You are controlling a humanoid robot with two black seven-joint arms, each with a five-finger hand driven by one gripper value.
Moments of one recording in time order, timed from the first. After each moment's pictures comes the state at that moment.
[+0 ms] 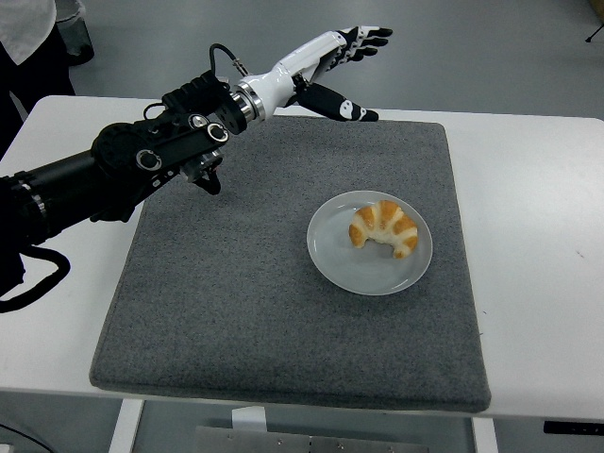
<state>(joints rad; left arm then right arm) -1.20 0.18 -0.19 -0.69 0.52 -0.01 -0.44 0.09 0.00 -0.14 0.13 0.04 -0.03 -0.06</state>
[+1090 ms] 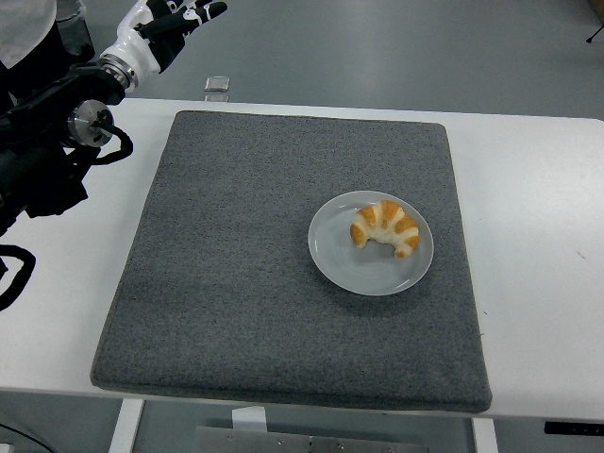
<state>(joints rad) -1.14 0.24 -0.34 -0.28 -0.12 -0.39 -0.32 0.08 0.00 -0.15 0.13 0.04 -0.02 -0.06</state>
